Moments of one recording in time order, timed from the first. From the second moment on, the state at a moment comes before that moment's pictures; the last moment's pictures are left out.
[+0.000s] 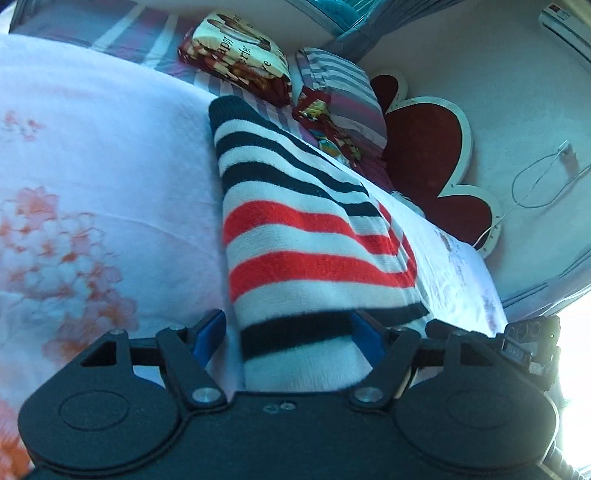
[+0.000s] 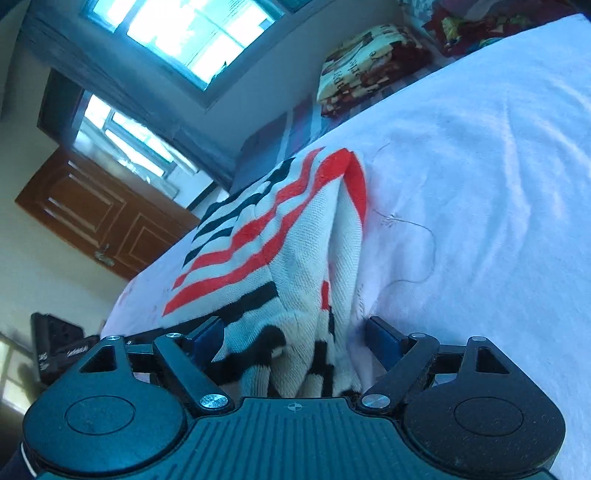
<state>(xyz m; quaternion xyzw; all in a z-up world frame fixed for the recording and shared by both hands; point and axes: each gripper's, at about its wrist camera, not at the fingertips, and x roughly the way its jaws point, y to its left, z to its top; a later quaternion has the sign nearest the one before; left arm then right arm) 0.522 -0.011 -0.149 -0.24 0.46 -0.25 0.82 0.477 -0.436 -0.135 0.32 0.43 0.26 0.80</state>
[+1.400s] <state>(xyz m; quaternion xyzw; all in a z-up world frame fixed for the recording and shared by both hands) 0.382 0.155 -0.076 -0.07 0.41 -0.16 0.90 0.349 -0.040 -0.079 0.06 0.38 0.35 0.86</state>
